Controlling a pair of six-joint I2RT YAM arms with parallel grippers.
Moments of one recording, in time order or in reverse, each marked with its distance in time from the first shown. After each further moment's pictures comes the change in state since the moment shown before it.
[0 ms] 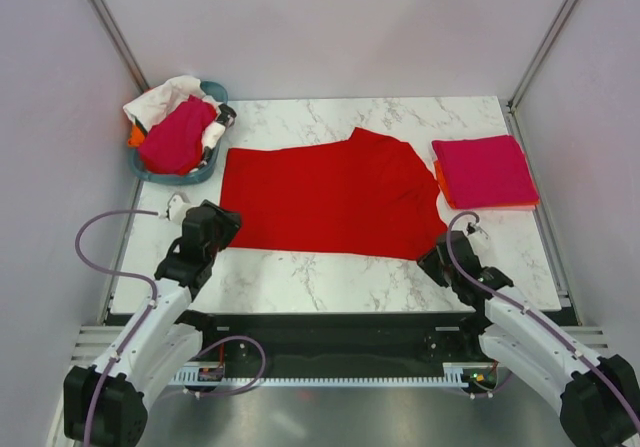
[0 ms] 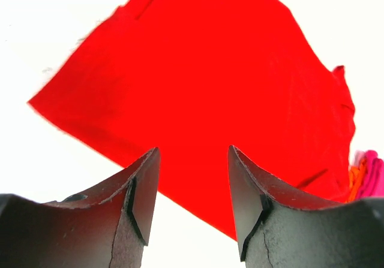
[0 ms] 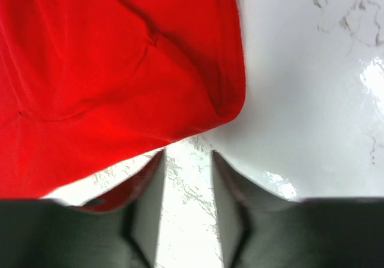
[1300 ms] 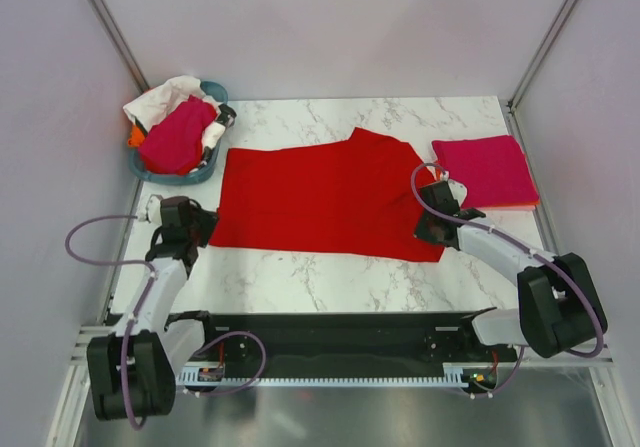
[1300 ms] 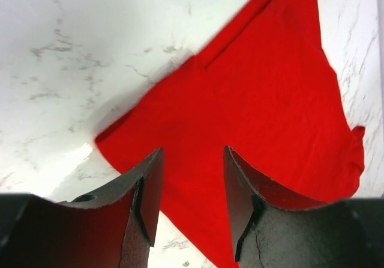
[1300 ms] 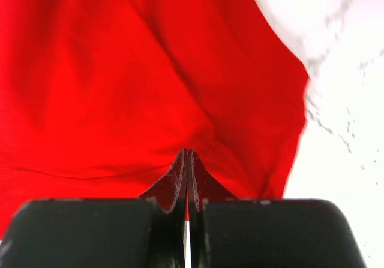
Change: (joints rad) left arm 0.335 0.165 0.018 0.027 0.175 0.003; right arm -0.104 0.580 0.420 0.021 -0.019 -0.388
